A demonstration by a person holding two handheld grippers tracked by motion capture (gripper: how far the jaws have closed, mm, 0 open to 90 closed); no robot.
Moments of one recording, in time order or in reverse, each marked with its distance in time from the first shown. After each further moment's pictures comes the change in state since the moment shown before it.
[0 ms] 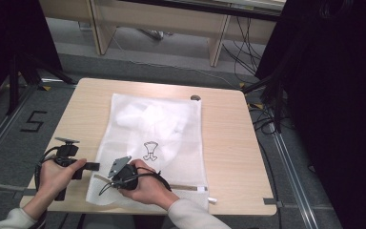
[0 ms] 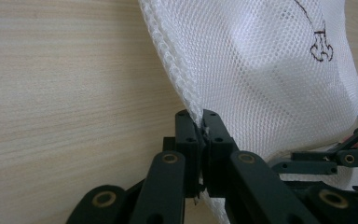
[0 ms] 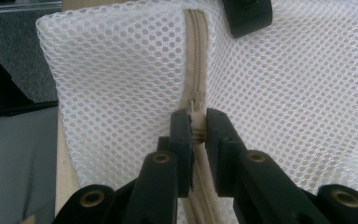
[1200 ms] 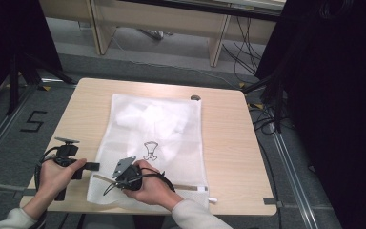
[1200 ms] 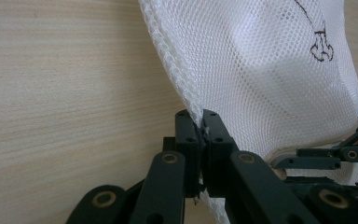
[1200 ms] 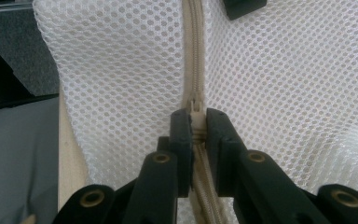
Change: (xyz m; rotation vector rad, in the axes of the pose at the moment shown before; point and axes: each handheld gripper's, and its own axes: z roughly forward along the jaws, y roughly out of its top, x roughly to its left) left arm 0.000 0.000 0.000 0.001 -0.001 -0.002; right arm -0.001 -0.009 -0.006 0.010 0.004 0.025
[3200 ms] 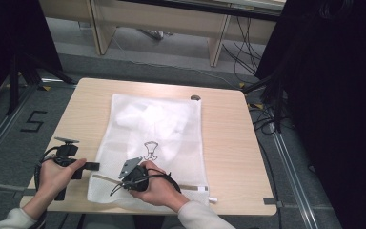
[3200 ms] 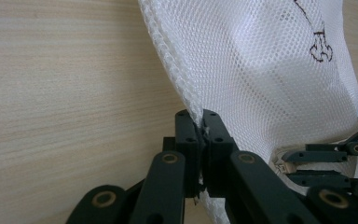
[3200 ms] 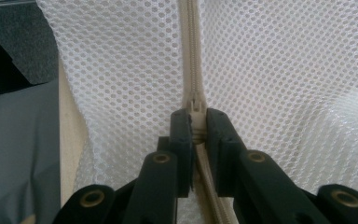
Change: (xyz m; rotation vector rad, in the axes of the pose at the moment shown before) left arm 0.001 0.000 -0.001 0.001 -0.004 -0.001; right arm -0.003 -0.013 -0.010 0.019 -0.009 0.012
